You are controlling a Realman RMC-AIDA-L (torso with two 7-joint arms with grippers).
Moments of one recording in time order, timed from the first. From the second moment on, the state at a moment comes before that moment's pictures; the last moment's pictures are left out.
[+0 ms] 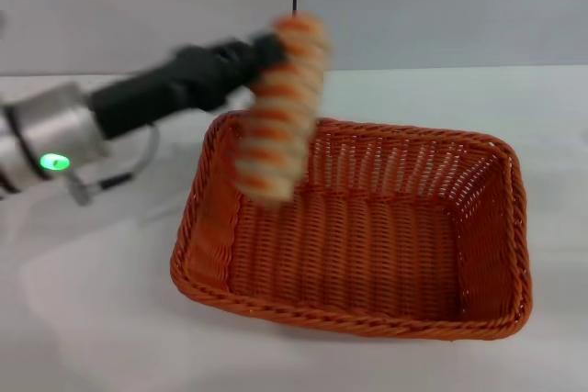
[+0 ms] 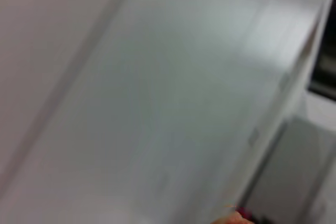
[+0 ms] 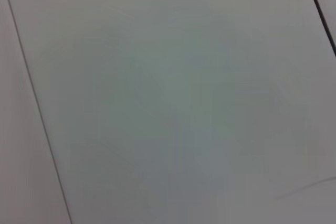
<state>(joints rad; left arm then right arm) -0.52 -2.07 0.78 0.47 1.49 1.60 -1.44 0.24 2.01 2.84 0.40 -1.56 1.62 -2.07</state>
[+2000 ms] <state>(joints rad) -0.27 -2.06 0.17 0.09 1.26 1.83 -0.86 0.20 2.04 2.88 0.34 -1.34 1.56 -2.06</state>
